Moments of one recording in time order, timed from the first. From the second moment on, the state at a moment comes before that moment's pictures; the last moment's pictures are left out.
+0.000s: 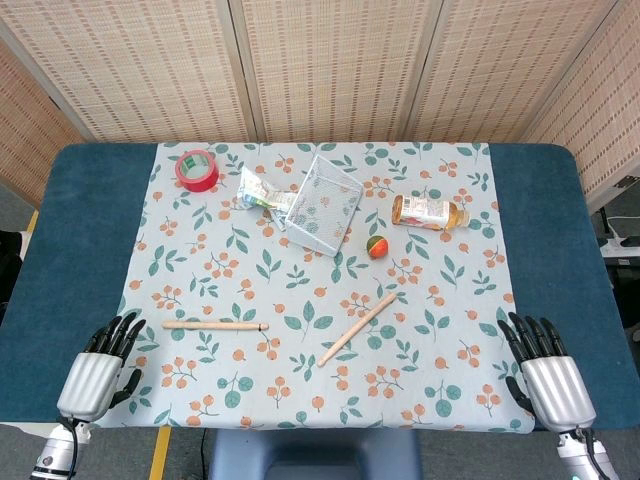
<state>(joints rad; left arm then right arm) -0.16 -1.32 0.09 -1.60 1.54 1.45 0.31 0.02 -1.12 -0.06 -1.82 -1.60 1.45 -0.43</state>
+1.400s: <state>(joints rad) -0.37 -1.75 -0.02 -1.07 1.52 1.24 0.52 0.00 -1.10 -0.04 -1.84 -1.59 1.46 -0.44</state>
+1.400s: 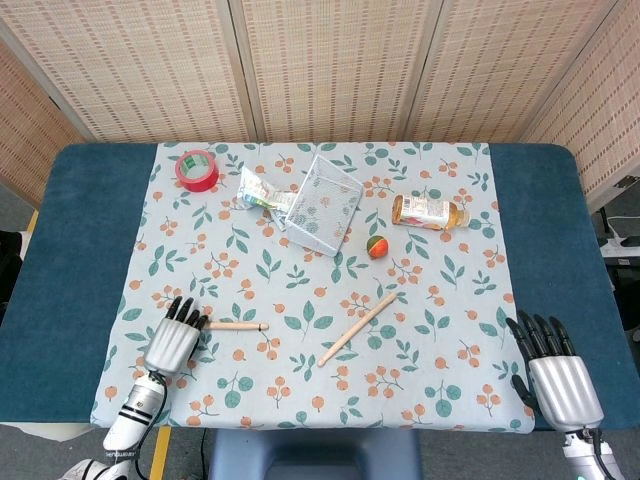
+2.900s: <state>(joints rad) -0.33 -1.78 -0.02 -0.88 1.60 1.50 0.19 0.09 -1.21 -0.01 -1.78 -1.60 1.35 -0.54</state>
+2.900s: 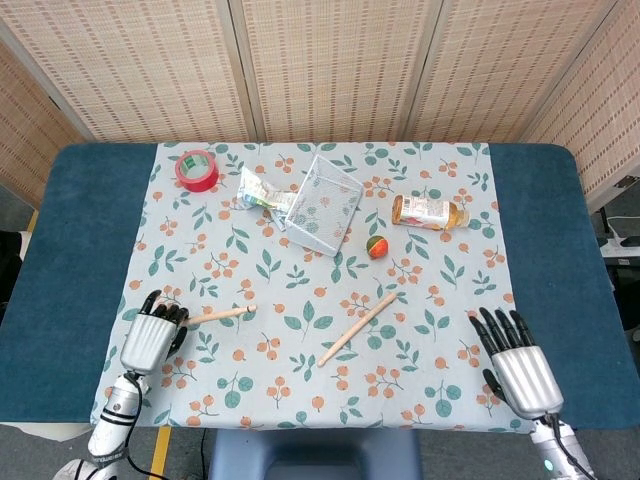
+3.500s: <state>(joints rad) -0.29 -1.72 -0.04 -0.88 1.56 1.51 0.15 0.50 -1.60 0.15 -1.43 -1.45 0.95 -0.68</state>
